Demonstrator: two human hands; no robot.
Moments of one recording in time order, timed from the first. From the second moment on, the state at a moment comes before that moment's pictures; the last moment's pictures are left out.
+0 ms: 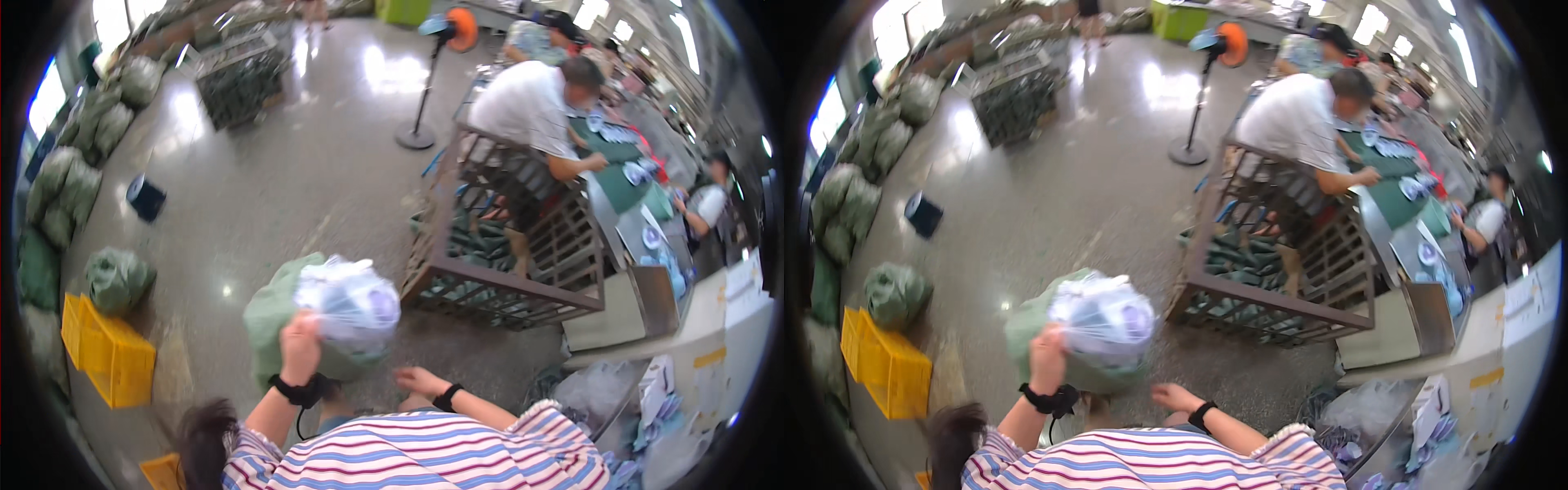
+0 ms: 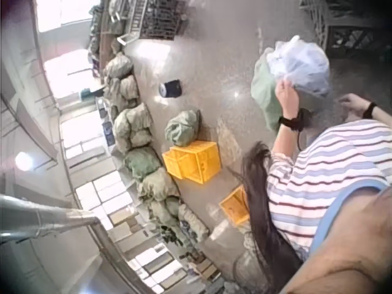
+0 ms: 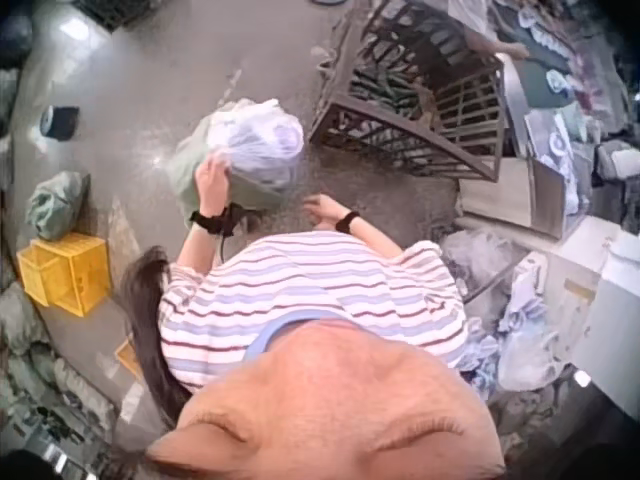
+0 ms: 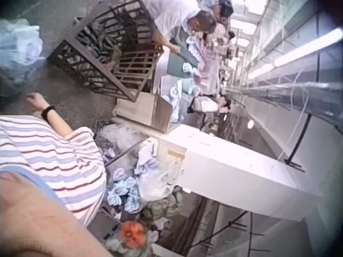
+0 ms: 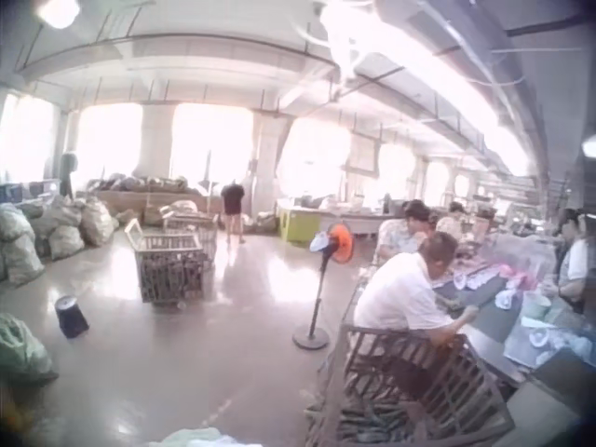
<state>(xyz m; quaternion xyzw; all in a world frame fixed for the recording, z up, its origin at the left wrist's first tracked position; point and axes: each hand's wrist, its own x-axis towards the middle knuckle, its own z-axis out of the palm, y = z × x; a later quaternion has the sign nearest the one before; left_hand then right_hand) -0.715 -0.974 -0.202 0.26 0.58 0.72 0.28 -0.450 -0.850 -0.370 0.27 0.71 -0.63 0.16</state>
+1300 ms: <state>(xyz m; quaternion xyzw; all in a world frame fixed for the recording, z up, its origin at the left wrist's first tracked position) -0.202 -0.184 0.088 0.49 0.29 0.62 0.53 0.171 -0.492 -0.207 0.55 0.66 -0.49 -0.16</state>
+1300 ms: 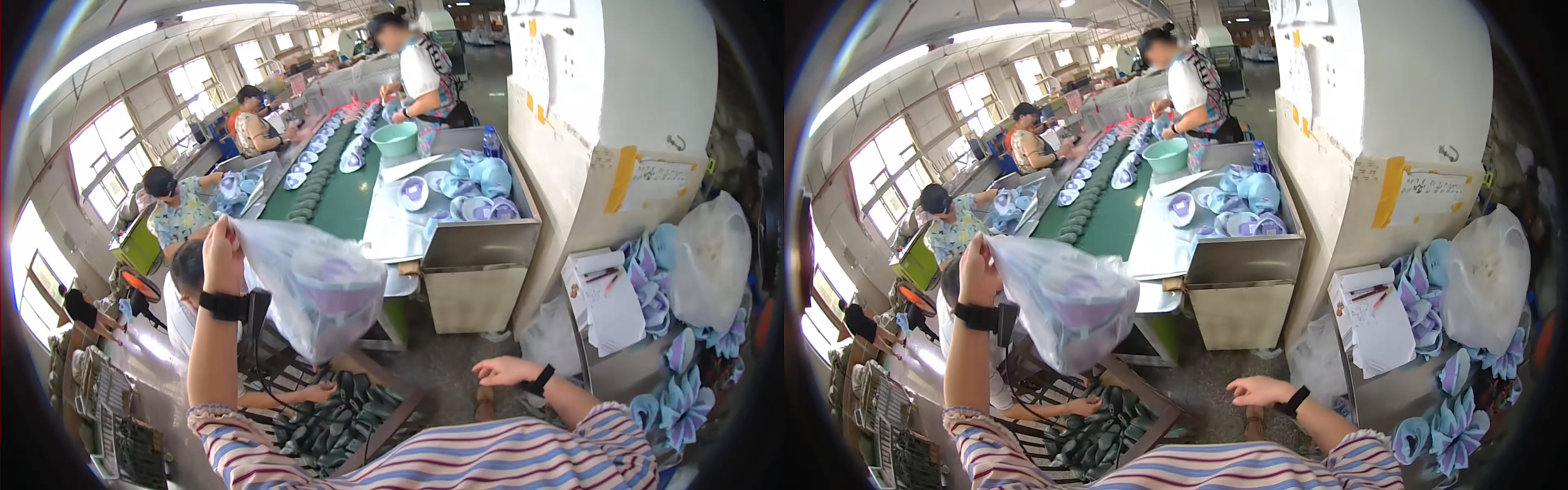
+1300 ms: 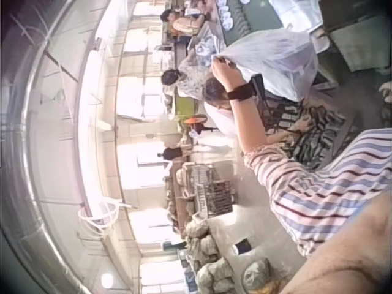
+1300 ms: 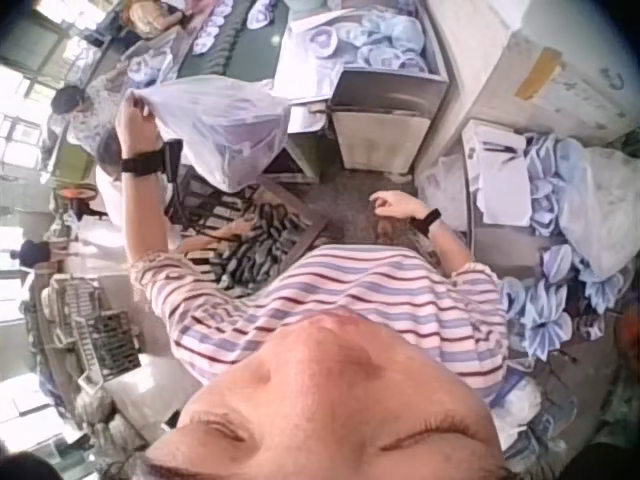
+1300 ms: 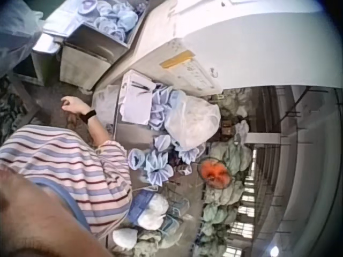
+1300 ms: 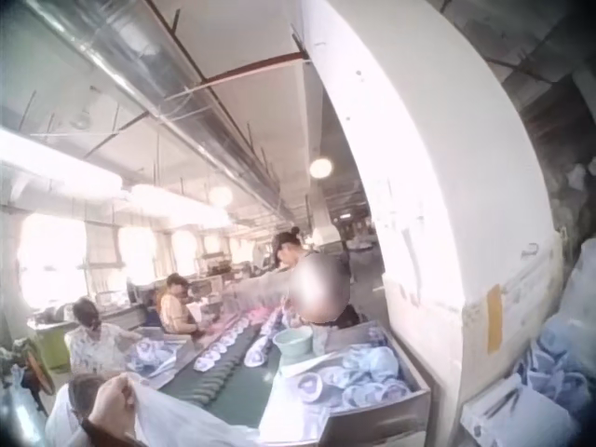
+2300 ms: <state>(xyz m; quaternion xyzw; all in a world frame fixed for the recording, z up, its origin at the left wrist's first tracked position) -0.023 -0.044 -0.171 0.79 0.57 0.19 0.12 0.357 -0.016 0.052 0.51 0.82 0.05 -0.26</state>
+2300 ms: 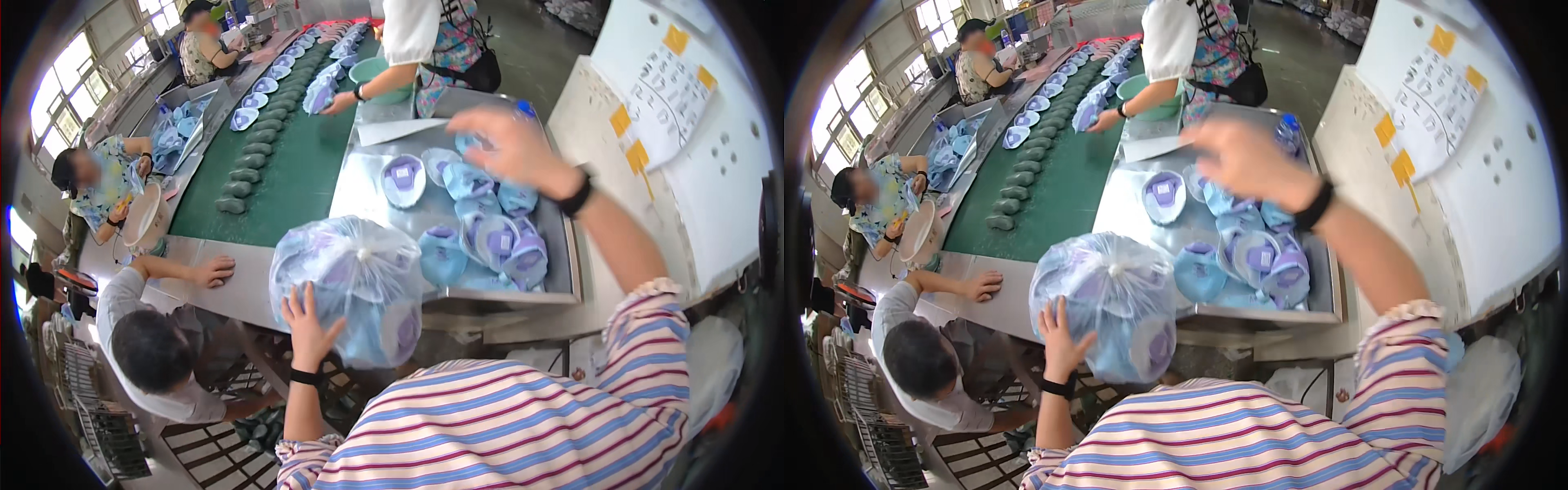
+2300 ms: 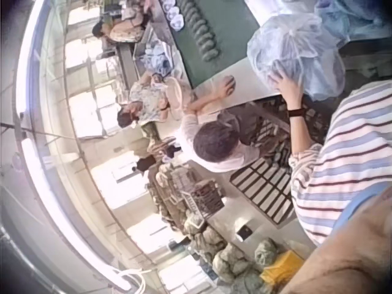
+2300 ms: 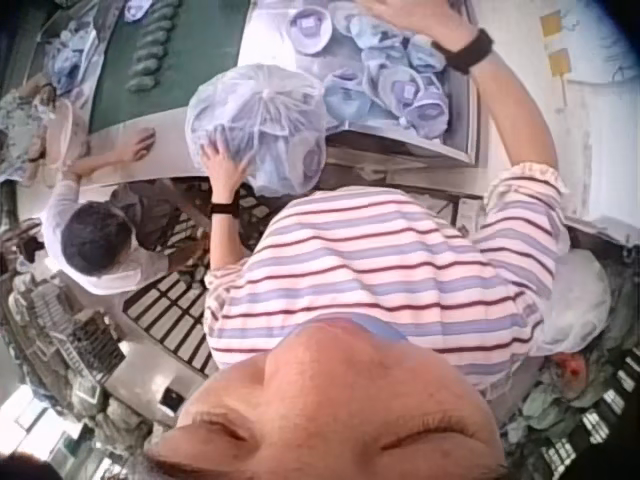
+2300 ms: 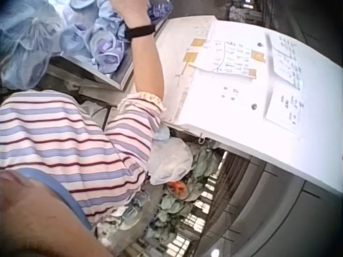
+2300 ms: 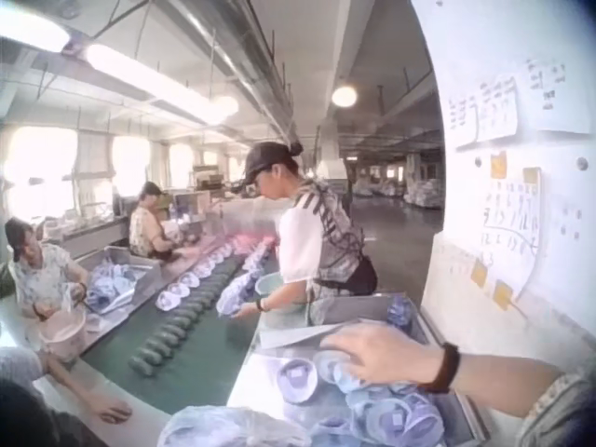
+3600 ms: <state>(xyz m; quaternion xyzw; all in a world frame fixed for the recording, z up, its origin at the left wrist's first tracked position) -0.046 -0.013 -0.170 0.50 0.62 0.51 0.32 0.236 0.070 -0.075 0.21 0.75 -0.48 -0.40</state>
